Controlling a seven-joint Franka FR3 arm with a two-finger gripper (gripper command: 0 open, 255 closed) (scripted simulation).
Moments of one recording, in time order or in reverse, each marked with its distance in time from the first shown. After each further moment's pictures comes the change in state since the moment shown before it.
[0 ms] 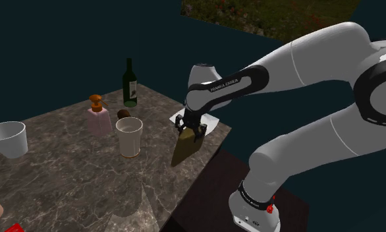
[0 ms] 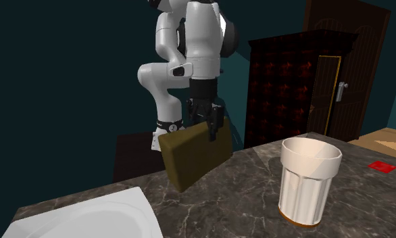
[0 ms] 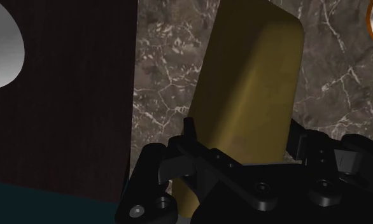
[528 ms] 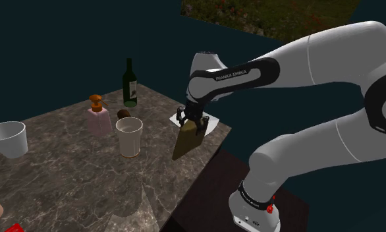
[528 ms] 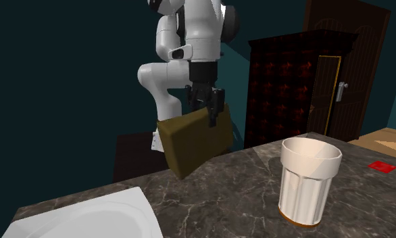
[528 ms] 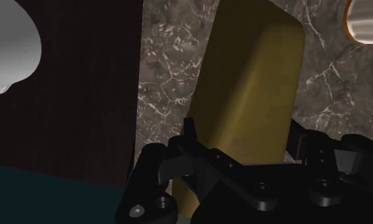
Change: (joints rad) arm -0.001 -0.078 -0.025 0.061 -0.013 -0.139 -0.001
